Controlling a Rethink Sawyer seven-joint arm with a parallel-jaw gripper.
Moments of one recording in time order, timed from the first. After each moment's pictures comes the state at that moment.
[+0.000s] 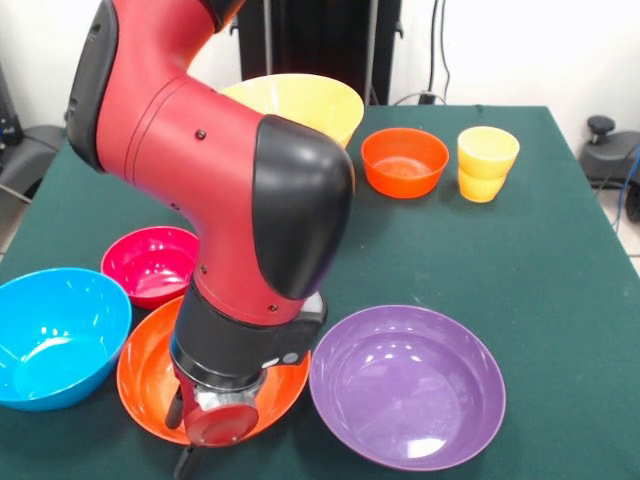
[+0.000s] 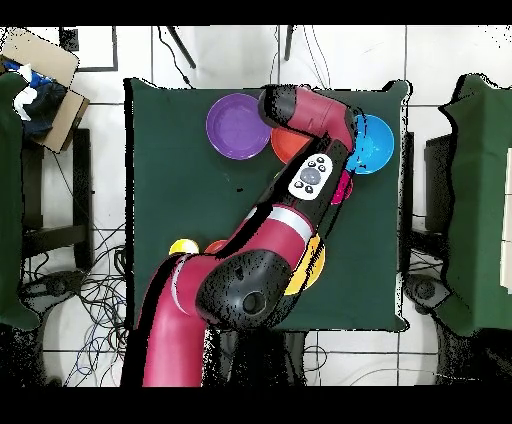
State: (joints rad) arm -0.11 0.27 -0.85 0.58 0.72 0.63 2.64
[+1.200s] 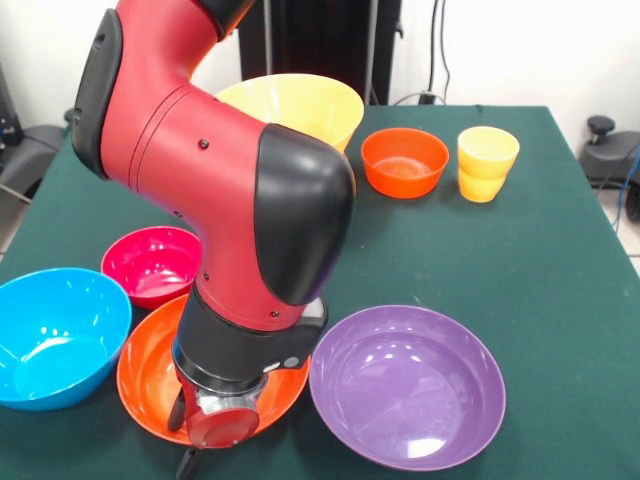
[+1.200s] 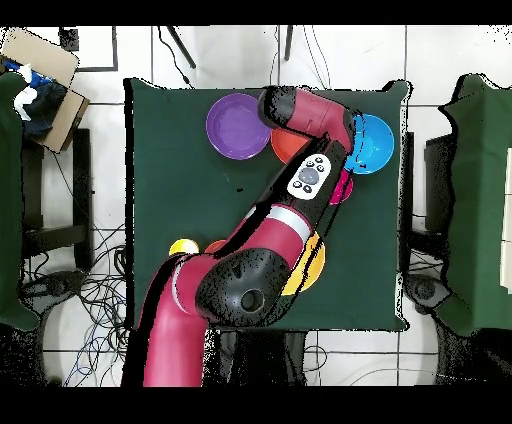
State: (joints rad) arm -0.11 0.28 -0.87 0.58 0.74 0.63 2.64
